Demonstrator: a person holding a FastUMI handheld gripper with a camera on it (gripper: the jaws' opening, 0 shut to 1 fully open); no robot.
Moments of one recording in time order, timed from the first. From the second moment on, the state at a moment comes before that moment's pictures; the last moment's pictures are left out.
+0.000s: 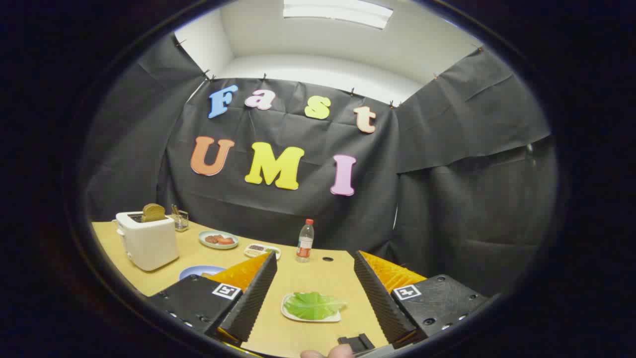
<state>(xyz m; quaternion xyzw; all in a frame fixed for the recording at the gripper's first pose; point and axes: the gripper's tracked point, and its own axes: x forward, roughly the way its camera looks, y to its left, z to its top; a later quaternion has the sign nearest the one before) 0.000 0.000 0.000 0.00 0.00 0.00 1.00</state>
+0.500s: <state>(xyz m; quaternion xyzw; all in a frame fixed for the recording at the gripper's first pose) 0.000 -0.007 0.002 0.01 0.00 -0.01 1.00</state>
